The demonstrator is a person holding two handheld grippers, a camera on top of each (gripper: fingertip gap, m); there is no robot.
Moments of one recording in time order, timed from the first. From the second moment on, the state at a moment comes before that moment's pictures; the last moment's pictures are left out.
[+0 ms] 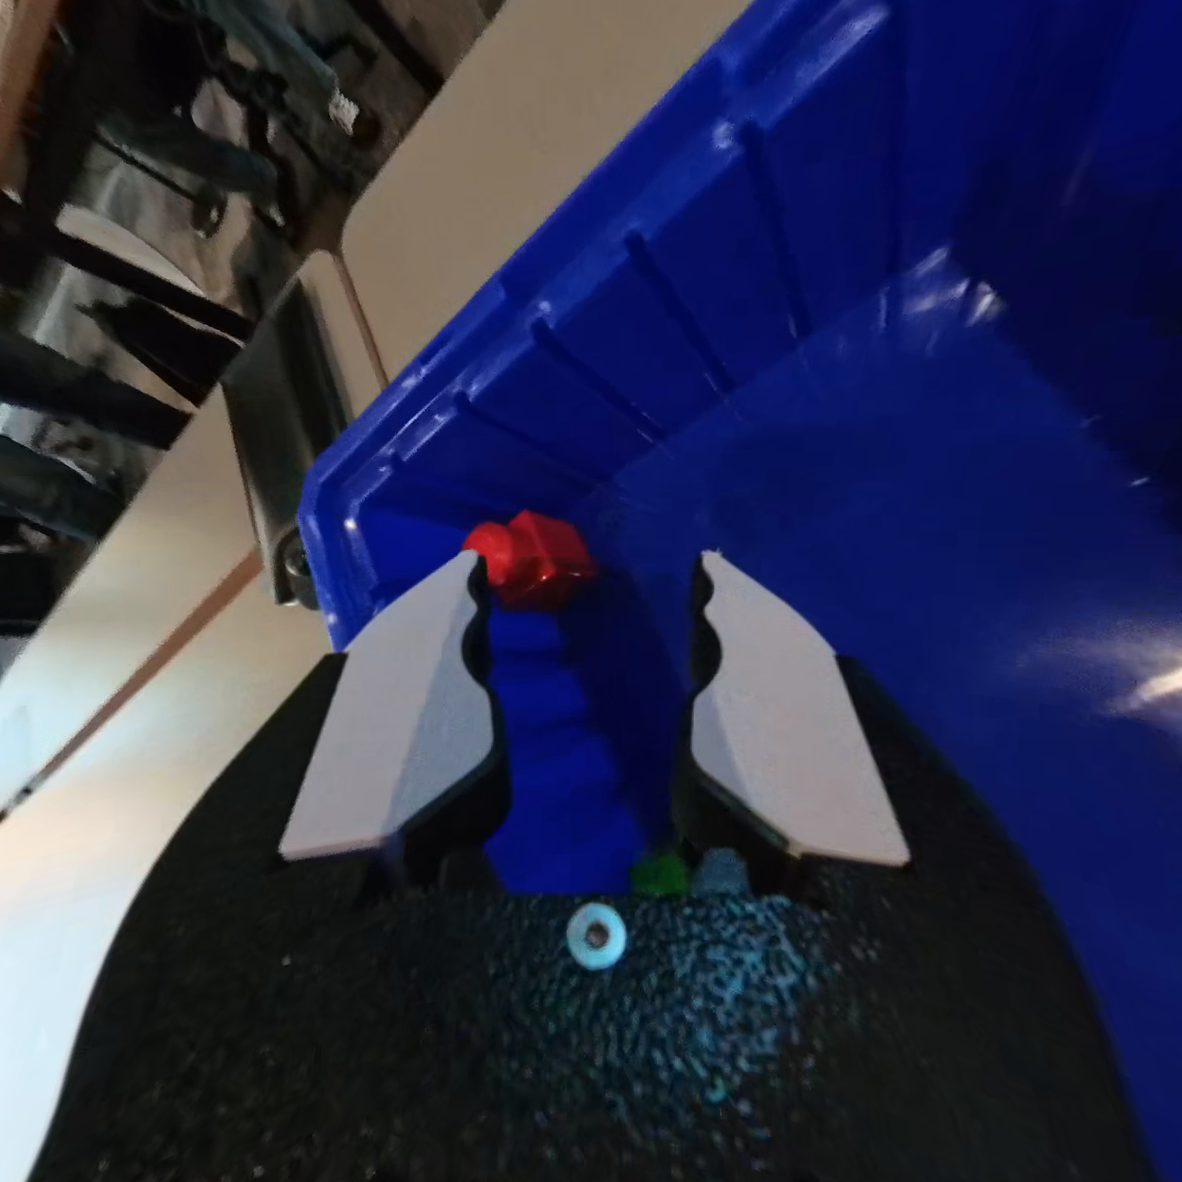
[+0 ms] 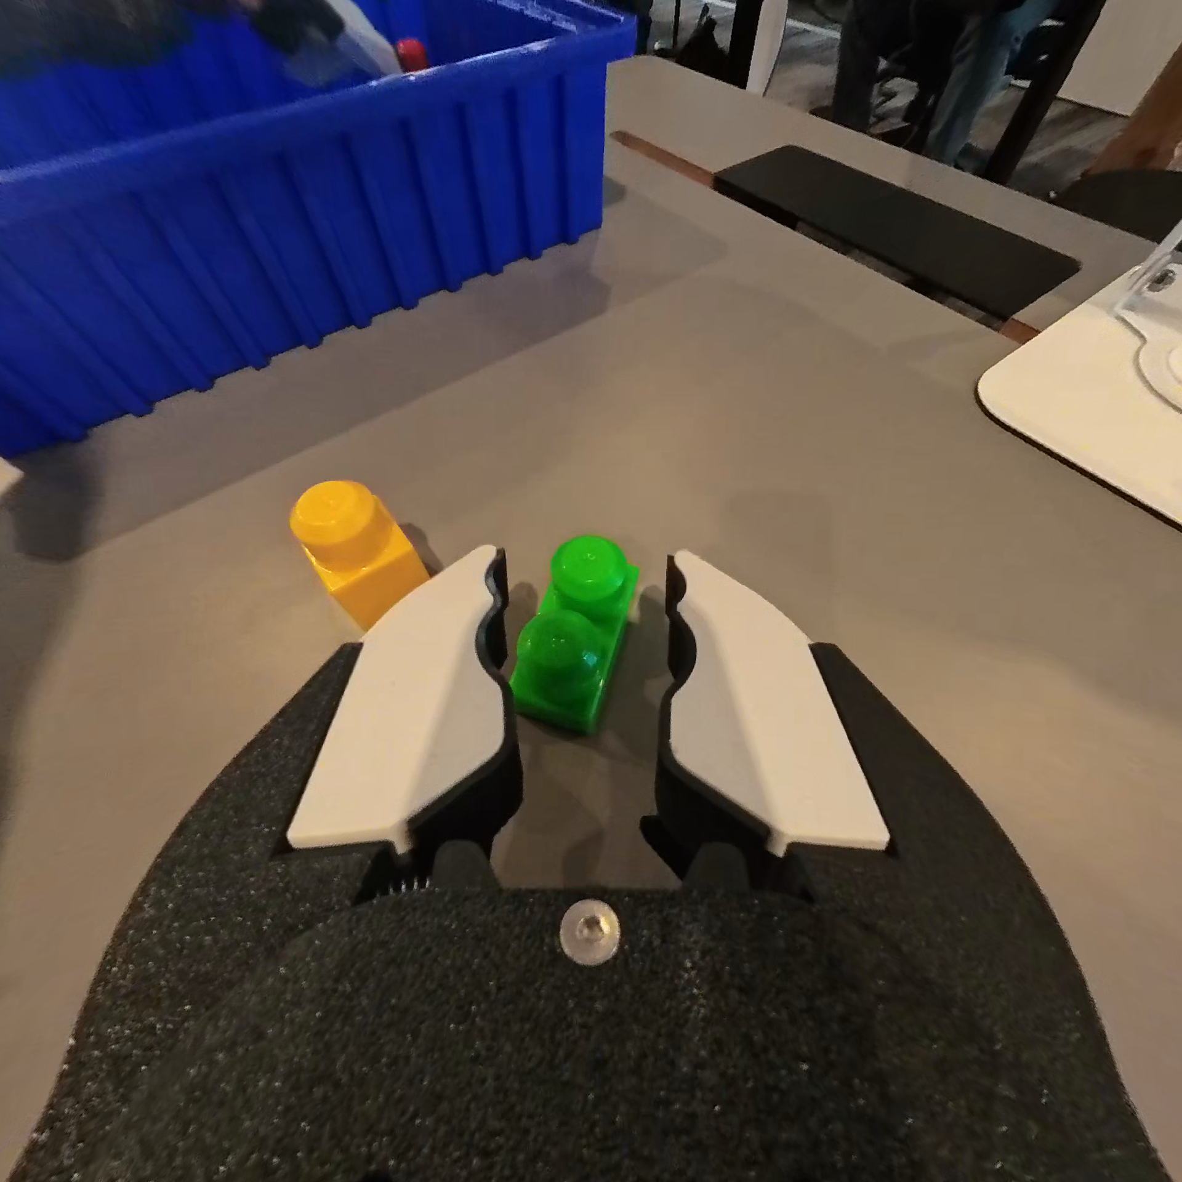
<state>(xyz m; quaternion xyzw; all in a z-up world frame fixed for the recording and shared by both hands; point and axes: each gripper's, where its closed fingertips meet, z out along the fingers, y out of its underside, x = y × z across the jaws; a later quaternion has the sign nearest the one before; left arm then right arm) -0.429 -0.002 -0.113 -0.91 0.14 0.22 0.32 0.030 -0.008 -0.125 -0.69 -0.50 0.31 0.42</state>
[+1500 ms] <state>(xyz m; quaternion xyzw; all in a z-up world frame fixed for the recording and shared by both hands) -0.453 -0.005 -0.150 -0.92 0.29 0.24 0.10 0.025 -0.016 -0.128 -0.67 -0.52 0.30 0.43</state>
